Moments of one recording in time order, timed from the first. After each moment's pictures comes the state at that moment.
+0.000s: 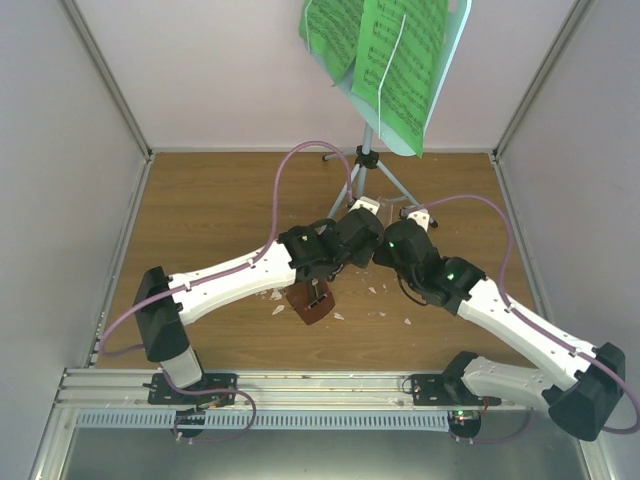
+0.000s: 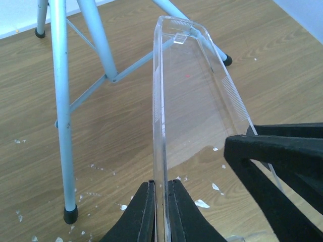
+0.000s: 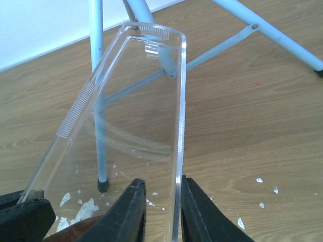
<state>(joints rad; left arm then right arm) -1.06 1.68 1.57 -0.66 -0.44 -0.42 0.76 1.06 0.92 -0.53 0.44 0.78</state>
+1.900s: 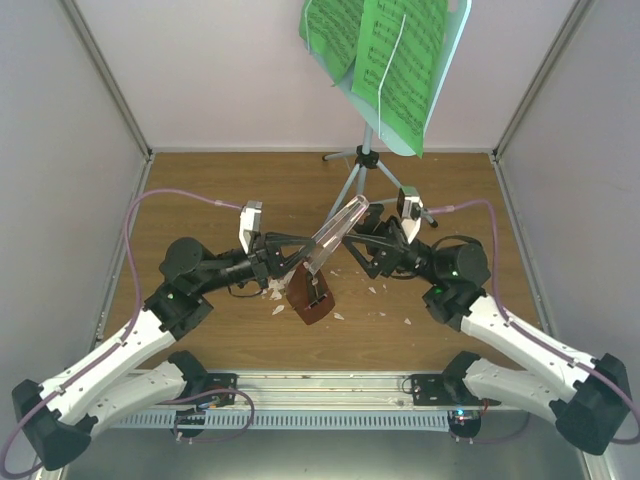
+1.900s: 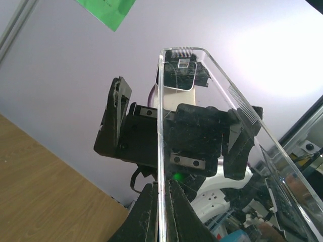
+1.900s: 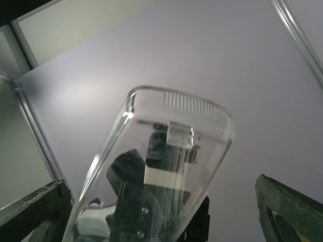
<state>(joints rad) -0.72 0.83 0.77 0.30 0.56 -0.80 0.73 0.96 0.69 0.84 -0.55 0.83</state>
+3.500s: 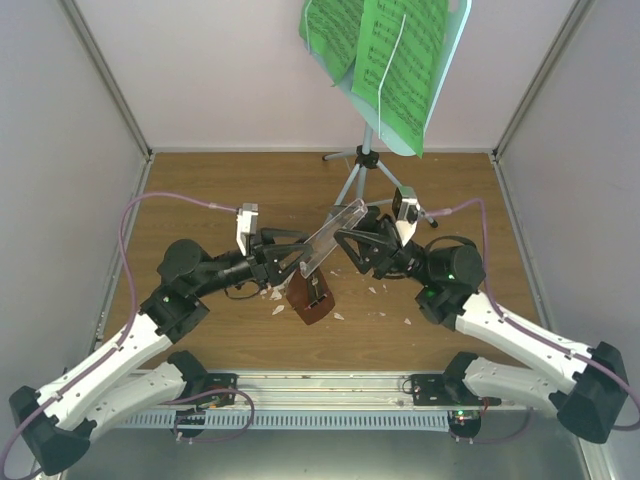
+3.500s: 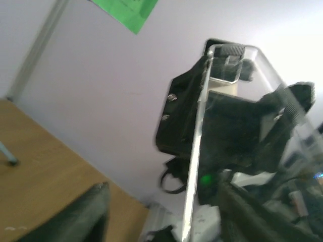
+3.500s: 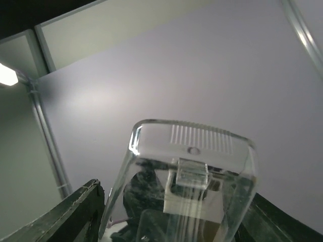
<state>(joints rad) -0.72 0.80 0.75 0.28 0.54 -0.74 0.83 1.03 0.75 0.93 -0.47 0.77</state>
